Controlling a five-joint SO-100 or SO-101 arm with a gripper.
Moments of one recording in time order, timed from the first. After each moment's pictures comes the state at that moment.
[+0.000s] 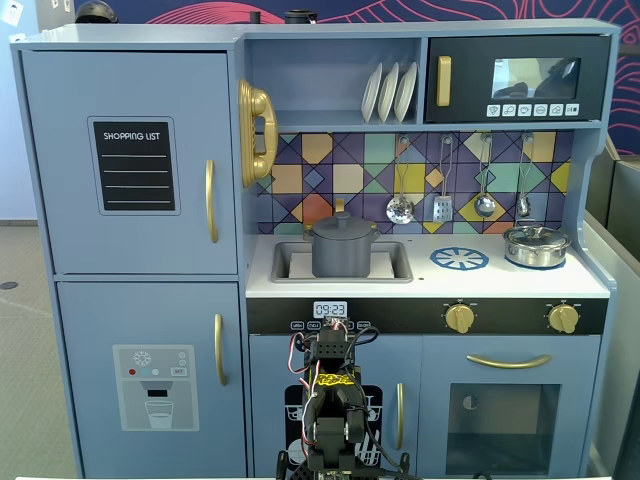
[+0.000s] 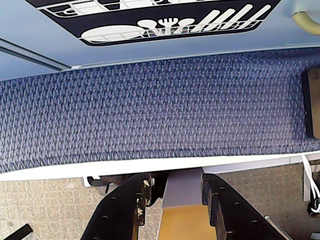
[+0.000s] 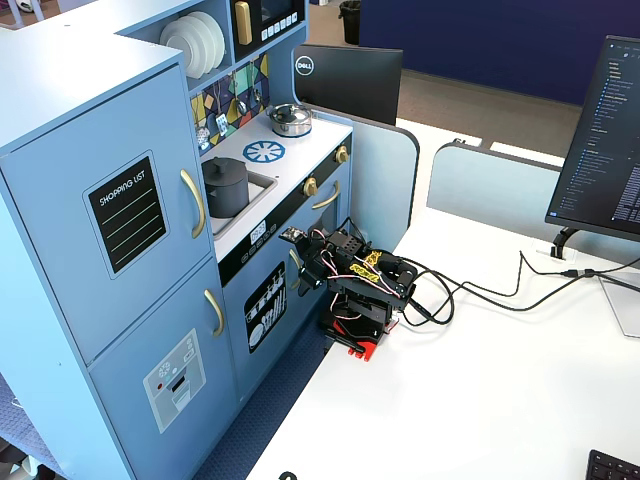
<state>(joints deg) -0.2 182.5 172.0 77.6 -89.3</state>
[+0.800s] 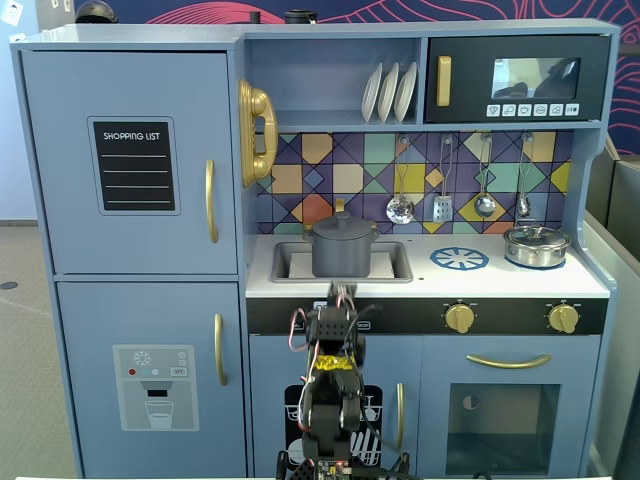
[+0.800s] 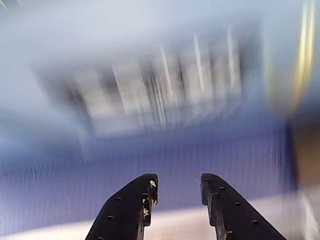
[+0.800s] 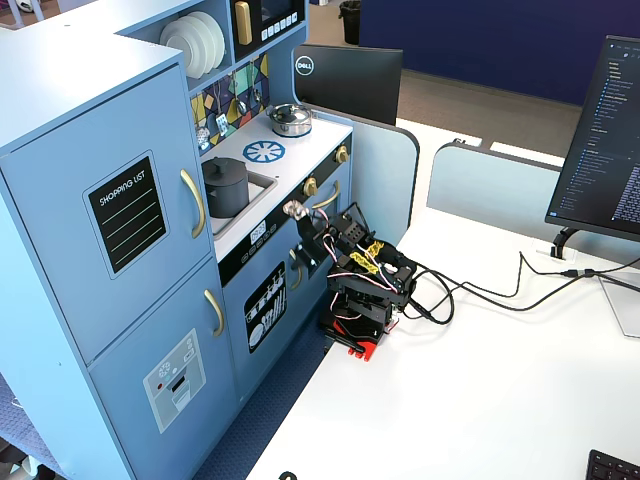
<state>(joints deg) 2.2 174.2 151.0 67.5 -88.9</state>
